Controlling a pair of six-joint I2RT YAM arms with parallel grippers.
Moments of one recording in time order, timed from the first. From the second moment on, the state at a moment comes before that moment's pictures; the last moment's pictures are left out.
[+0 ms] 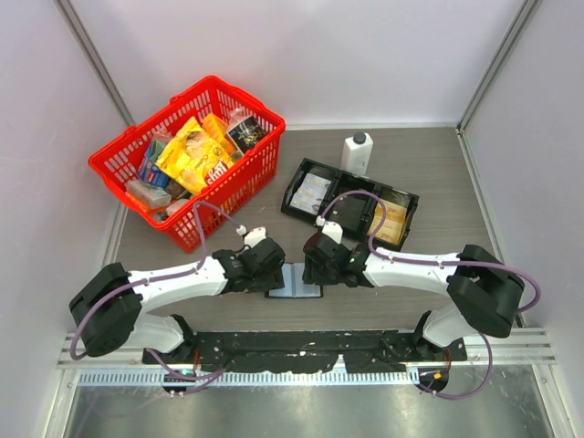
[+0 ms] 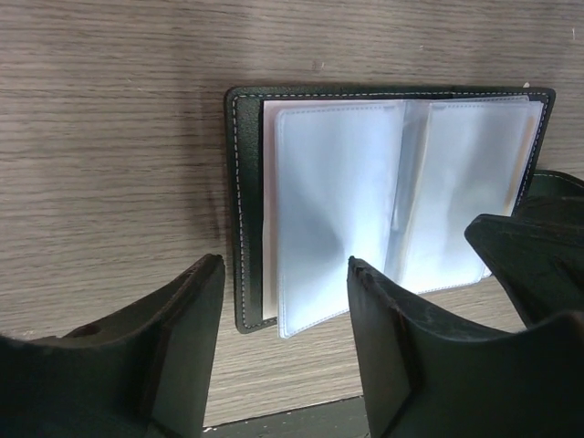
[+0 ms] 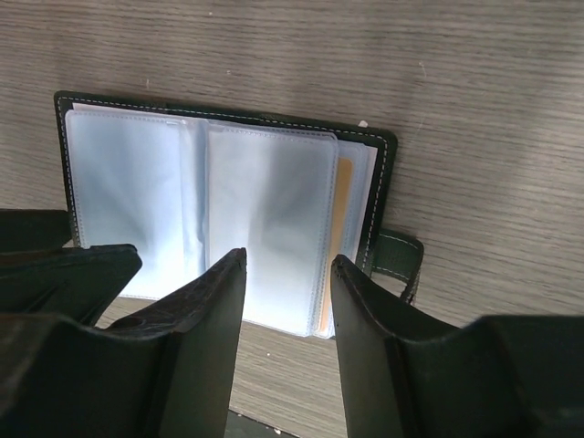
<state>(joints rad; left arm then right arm) -0.96 1.32 0.68 -0.45 -0.25 -1.02 1.00 1.47 0.76 -0.28 0.20 0.91</state>
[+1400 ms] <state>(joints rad) -0.95 1.34 0.61 -0.35 -0.21 -1.08 0.97 1.50 0.76 -0.20 0.06 0.89</state>
